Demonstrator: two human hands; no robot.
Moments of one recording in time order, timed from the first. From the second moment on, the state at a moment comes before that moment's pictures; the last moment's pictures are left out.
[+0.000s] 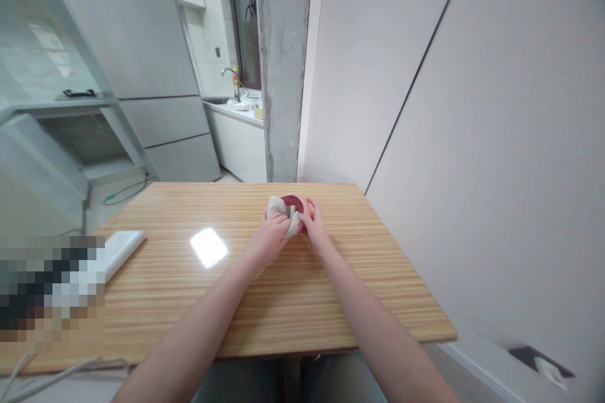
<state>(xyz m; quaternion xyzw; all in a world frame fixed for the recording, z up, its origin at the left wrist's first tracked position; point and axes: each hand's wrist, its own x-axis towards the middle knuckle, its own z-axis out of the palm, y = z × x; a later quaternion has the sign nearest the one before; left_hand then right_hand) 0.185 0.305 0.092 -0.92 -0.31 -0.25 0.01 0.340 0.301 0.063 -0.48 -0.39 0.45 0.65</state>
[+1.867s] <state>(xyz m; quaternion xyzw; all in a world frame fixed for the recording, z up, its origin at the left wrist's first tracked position) 0.188 0.302 0.089 -0.95 -0.26 -0.20 0.00 0.359 0.307 0.068 -0.53 -0.39 0.44 0.61</state>
